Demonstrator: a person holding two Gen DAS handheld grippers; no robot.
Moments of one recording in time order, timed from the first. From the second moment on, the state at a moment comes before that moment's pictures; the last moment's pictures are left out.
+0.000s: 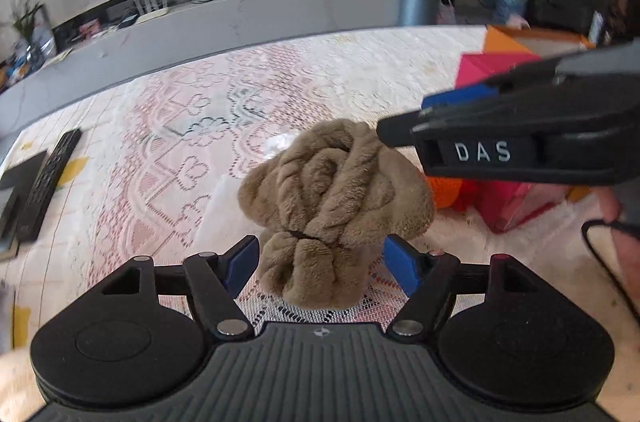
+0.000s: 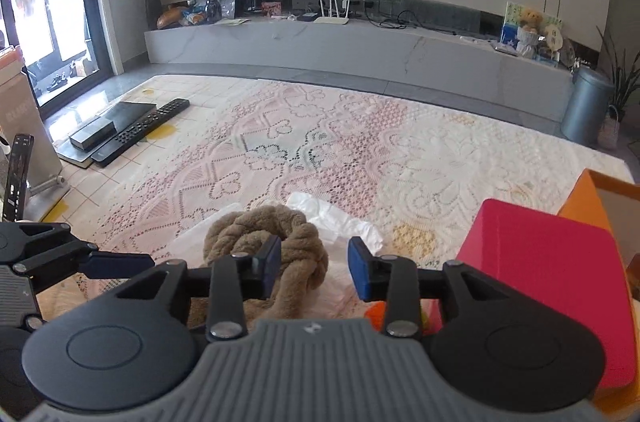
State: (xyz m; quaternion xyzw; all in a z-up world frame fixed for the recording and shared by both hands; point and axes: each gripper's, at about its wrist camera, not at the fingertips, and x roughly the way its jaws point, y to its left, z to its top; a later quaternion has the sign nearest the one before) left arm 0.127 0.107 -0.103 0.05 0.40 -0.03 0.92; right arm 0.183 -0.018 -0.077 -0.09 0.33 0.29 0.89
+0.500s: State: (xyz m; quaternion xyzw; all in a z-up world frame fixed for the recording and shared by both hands) left arm 0.154 0.089 -0.133 0.13 0.40 -0.02 0.91; right arm 0.189 -0.022 -0.095 -0.10 0.34 0.28 0.89
